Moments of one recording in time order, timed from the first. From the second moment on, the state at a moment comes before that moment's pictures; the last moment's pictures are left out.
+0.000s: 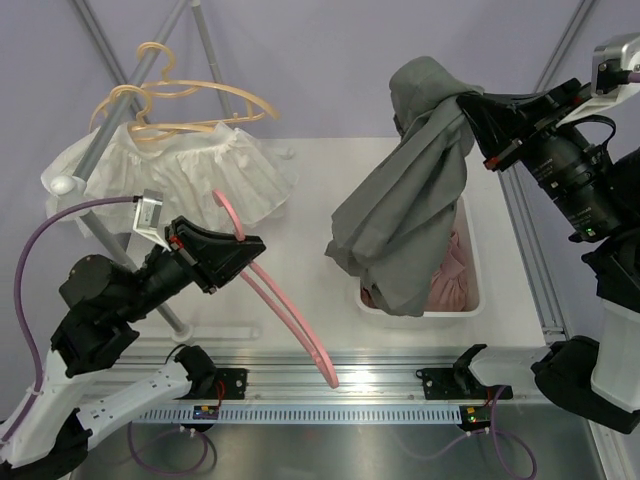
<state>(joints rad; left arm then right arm) -0.82 0.58 1.16 -0.37 0.17 -0.65 0.67 1.25 2.31 -0.75 0.06 0.07</state>
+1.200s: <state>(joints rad) -0.82 0.55 1.02 -0.37 0.20 -0.66 0.51 0.90 1.33 -0.77 0.20 0.20</state>
